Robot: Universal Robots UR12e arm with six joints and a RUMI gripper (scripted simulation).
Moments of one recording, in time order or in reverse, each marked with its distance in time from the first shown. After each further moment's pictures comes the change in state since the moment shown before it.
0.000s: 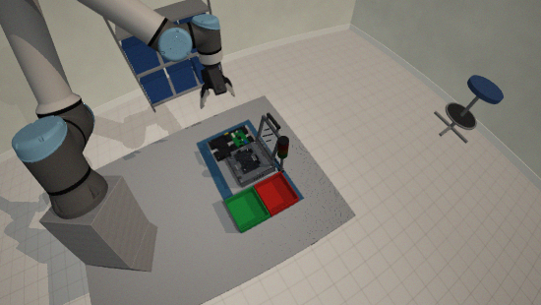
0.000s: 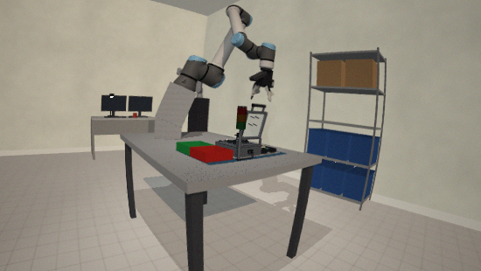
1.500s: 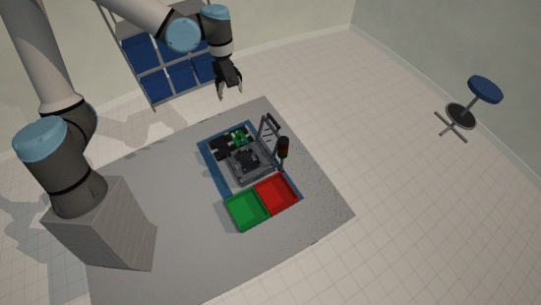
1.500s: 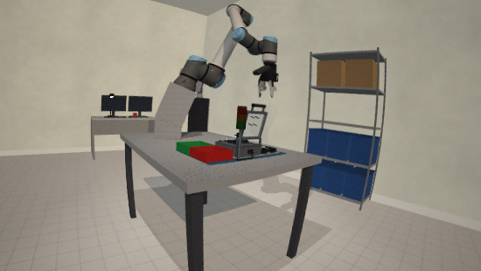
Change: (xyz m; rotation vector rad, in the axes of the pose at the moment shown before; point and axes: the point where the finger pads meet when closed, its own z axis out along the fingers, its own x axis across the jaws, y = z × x) arm -0.054 -0.020 -0.036 -0.014 -0.075 0.025
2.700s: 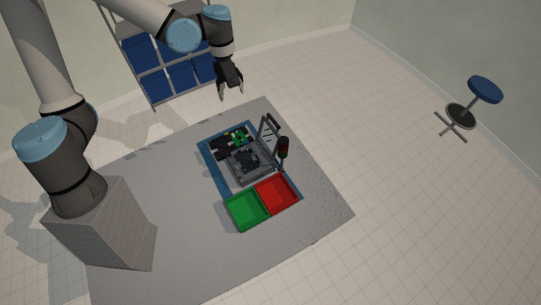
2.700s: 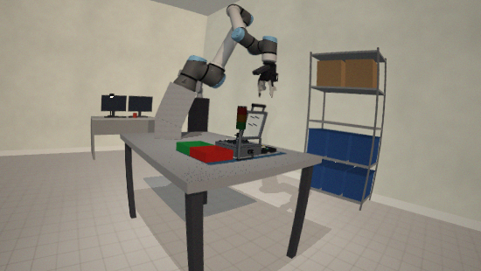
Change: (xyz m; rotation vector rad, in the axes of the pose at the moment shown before) arm -0.002 -0.006 0.000 0.003 -0.002 0.001
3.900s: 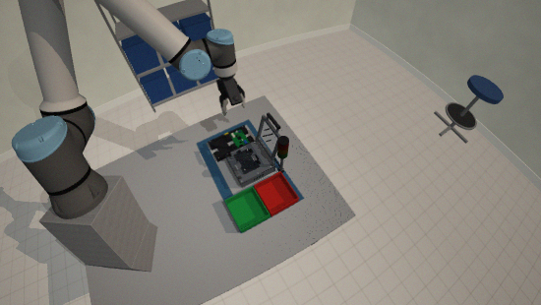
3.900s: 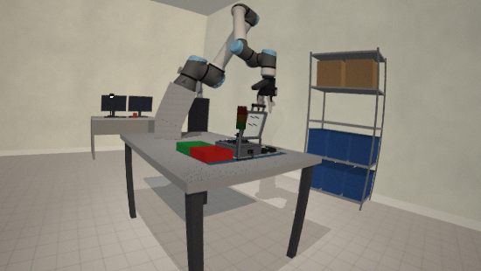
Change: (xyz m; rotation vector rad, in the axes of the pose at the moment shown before) arm 0.002 0.000 0.089 0.000 0.002 0.000
